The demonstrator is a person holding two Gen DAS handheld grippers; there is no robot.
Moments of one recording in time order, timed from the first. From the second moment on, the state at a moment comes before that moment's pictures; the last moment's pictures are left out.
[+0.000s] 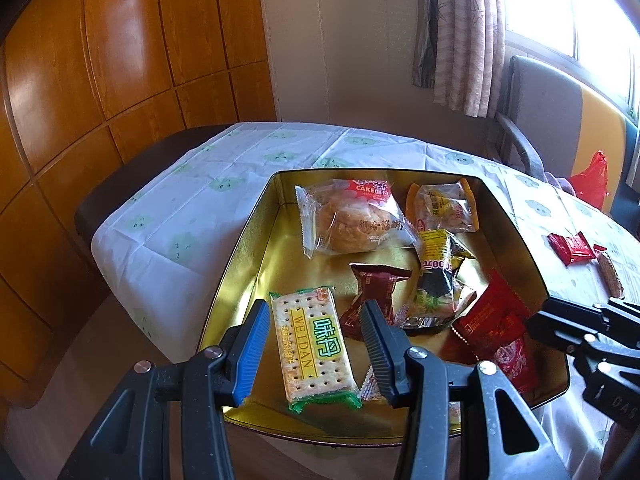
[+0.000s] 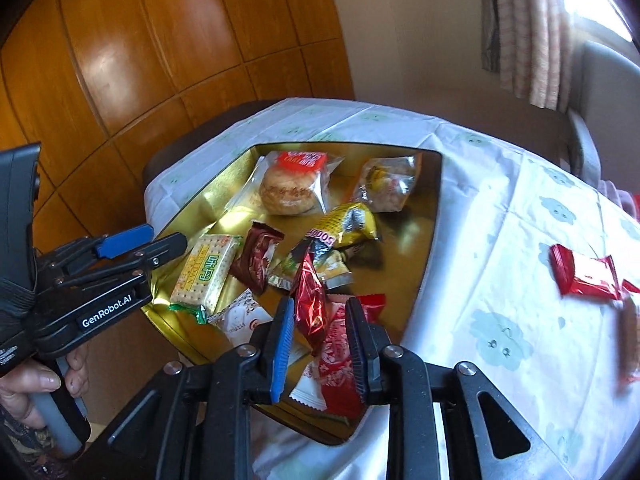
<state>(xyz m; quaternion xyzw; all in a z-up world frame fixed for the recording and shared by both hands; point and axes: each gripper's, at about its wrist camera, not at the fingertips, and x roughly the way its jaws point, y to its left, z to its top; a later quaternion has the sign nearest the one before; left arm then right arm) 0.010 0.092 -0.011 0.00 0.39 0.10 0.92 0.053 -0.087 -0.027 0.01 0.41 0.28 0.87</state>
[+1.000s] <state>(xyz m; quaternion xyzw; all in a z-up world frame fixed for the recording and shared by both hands) 0.006 0.049 0.006 0.05 0.37 0.06 0.93 0.032 -0.207 -0.027 0.12 0.40 0.15 0.90</state>
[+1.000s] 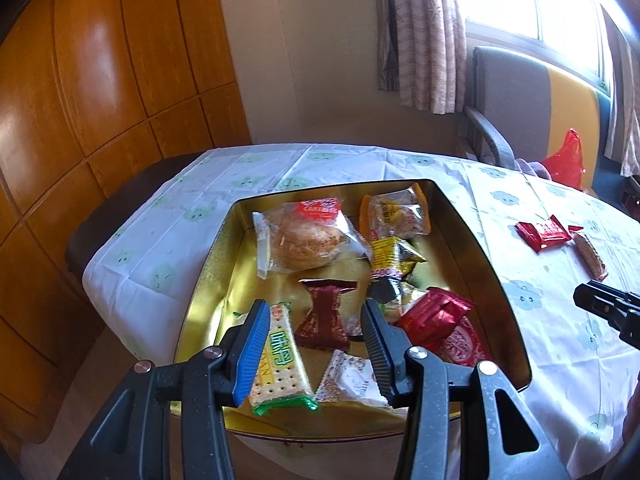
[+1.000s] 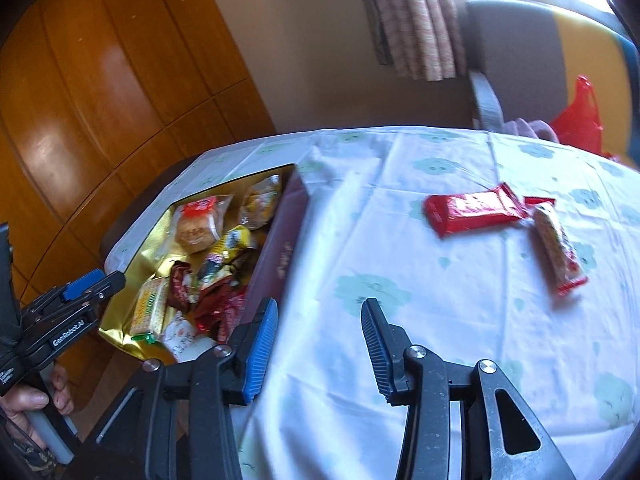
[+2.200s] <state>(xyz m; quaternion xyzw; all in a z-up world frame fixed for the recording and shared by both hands) 0.039 -0.115 -0.002 0.16 0.38 -0.12 0.90 0.026 -0.355 -0.049 0.17 0.40 -0.02 0.90</state>
